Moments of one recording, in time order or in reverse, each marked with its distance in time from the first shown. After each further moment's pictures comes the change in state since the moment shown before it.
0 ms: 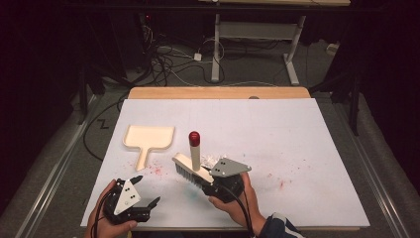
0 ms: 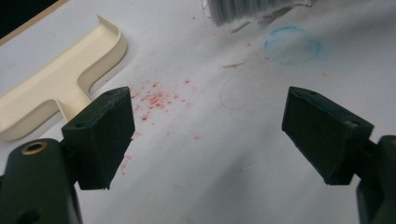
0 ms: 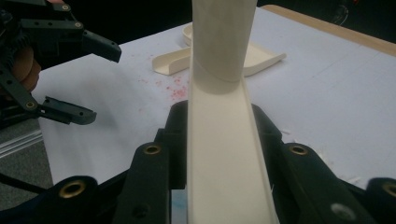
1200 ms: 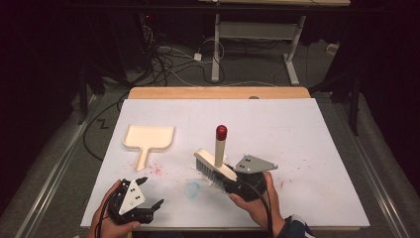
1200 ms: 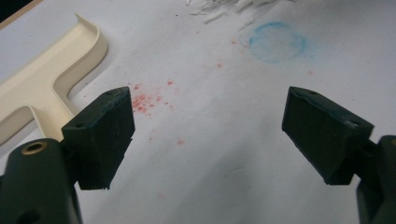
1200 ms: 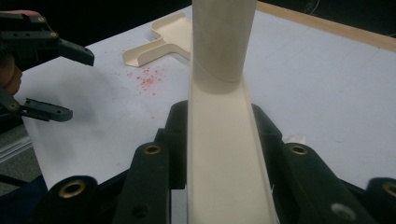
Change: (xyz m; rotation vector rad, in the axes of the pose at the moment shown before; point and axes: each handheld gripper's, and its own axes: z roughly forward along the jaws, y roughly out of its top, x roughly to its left) left arm -0.005 0.003 0.007 0.021 -0.045 0.025; right arm -0.030 -0.008 -0.046 0.017 -0.065 0.069
